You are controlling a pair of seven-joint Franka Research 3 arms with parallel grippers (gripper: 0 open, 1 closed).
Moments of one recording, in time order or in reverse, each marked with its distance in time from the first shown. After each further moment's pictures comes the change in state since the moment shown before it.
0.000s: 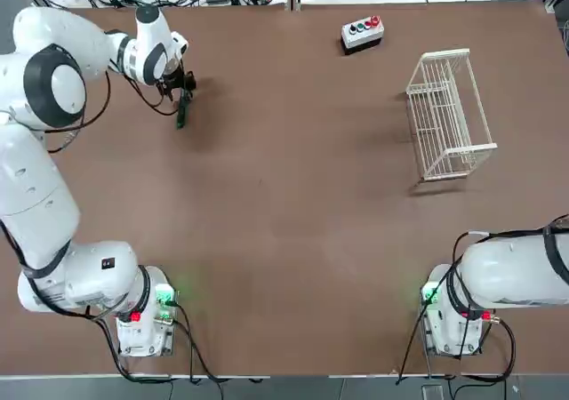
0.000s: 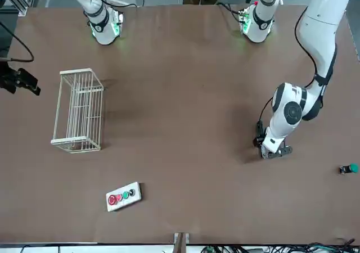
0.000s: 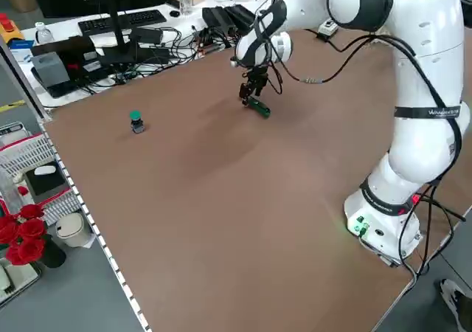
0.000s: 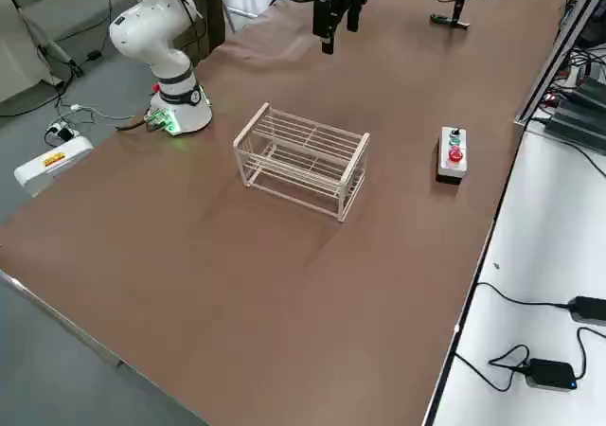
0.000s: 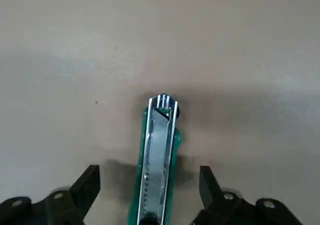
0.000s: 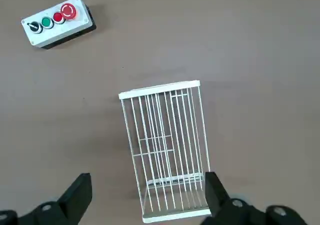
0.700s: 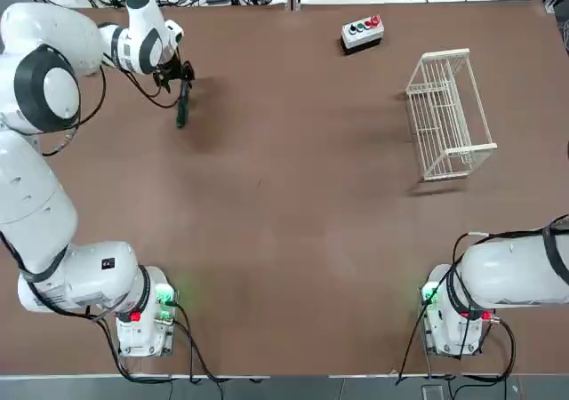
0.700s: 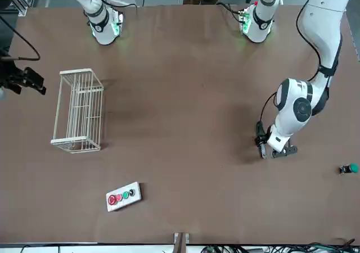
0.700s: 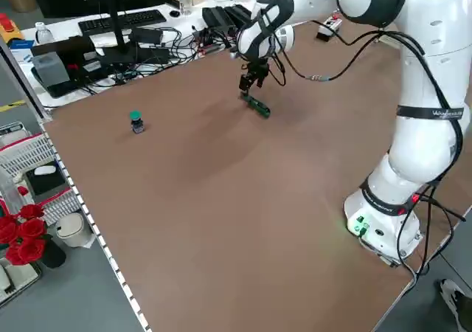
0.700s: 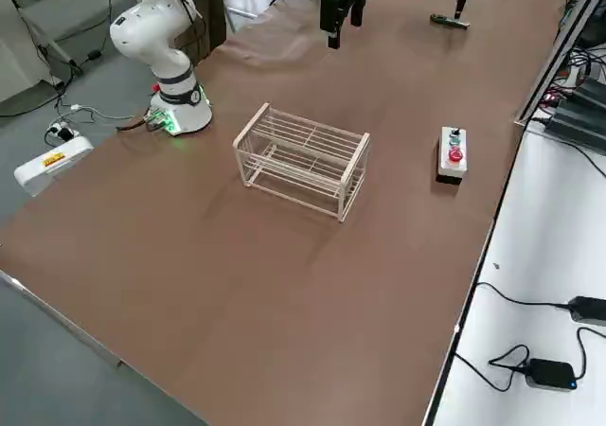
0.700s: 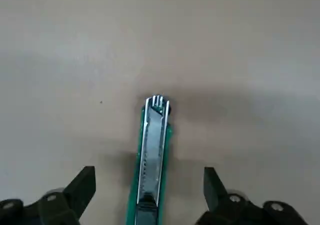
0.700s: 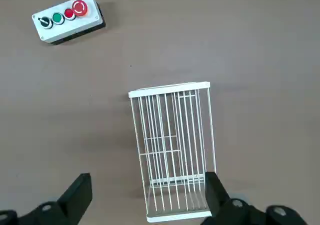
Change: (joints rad) left arm -0.003 -0.060 0.000 -0.002 -0.081 -0.050 0.075; right arm 0.021 -0.001 0.012 0.000 -0.002 0.000 -0.001
